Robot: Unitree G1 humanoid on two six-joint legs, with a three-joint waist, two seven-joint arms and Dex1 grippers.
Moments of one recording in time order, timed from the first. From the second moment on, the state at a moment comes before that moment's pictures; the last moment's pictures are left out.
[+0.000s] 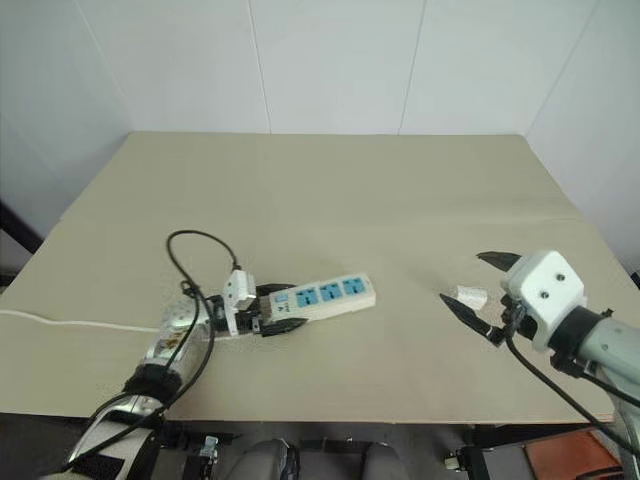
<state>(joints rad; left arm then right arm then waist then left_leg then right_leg) -0.58 0.28 -0.14 0.68 -0.20 -0.32 -1.28 0.10 -0.85 -0.47 -0.59 0.37 0.43 0.80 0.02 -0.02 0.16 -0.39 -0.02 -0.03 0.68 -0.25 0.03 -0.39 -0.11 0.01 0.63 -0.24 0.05</state>
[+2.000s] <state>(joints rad) -0.63 0.20 -0.20 0.79 -0.10 -0.48 -1.29 -1.00 -0.84 0.53 0.76 -0.36 0.15 1.39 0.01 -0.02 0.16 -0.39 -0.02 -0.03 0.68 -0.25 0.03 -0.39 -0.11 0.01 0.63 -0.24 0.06</state>
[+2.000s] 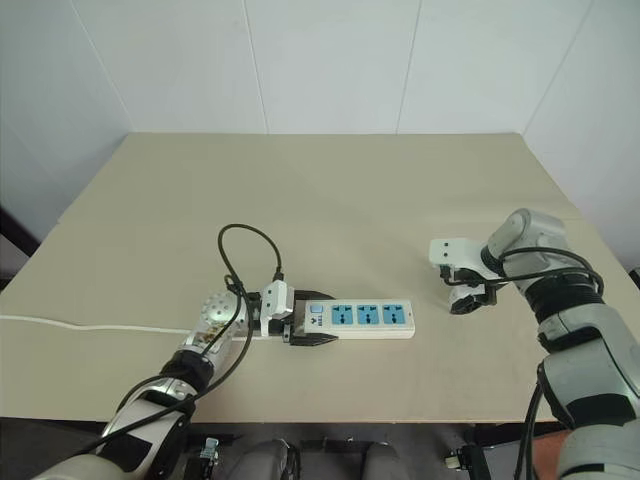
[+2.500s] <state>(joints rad) -0.61 0.23 -0.20 0.77 -0.11 -0.46 -1.29 -0.94 -0.80 0.41 0.67 -0.30 0.11 1.37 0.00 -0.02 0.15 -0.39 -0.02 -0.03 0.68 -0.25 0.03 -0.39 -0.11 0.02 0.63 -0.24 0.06</state>
